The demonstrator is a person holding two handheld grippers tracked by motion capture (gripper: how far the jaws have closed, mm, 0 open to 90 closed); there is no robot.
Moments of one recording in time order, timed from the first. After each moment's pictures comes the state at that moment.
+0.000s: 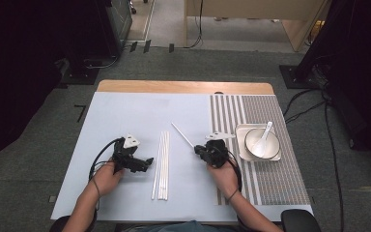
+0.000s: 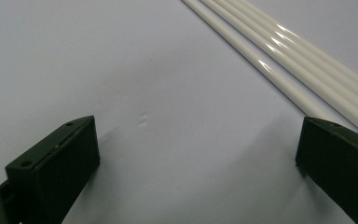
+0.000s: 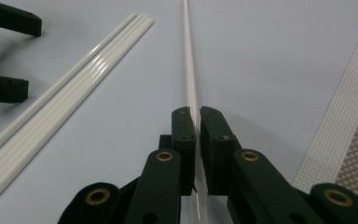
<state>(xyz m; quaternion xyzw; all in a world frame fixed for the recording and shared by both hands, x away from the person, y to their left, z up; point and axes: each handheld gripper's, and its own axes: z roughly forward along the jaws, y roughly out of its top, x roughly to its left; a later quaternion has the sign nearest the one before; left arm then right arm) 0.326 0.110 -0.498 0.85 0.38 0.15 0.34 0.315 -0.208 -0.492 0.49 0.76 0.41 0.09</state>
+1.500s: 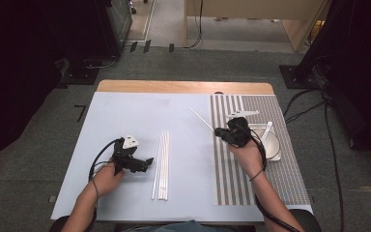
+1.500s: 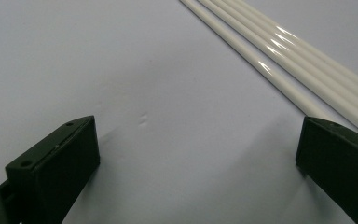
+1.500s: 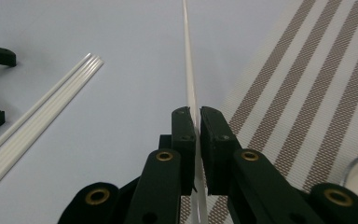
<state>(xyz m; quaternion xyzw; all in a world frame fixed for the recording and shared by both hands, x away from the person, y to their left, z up) 0.326 0.112 -0.499 0.85 0.38 0.15 0.35 0.350 -0.274 -0.435 0.50 0.77 0.39 0.10</state>
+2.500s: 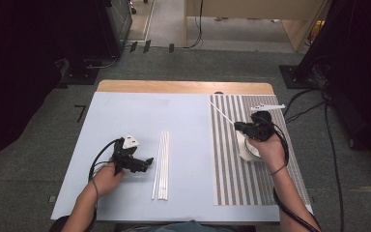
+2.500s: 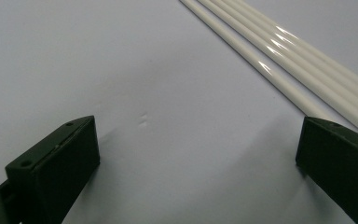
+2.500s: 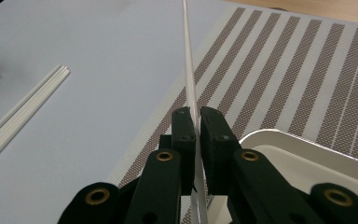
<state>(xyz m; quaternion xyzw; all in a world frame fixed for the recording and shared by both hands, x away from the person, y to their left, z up) 0.326 0.112 -0.499 0.85 0.38 0.15 0.35 0.353 -0.337 -0.417 0.52 0.75 0.40 0.11</state>
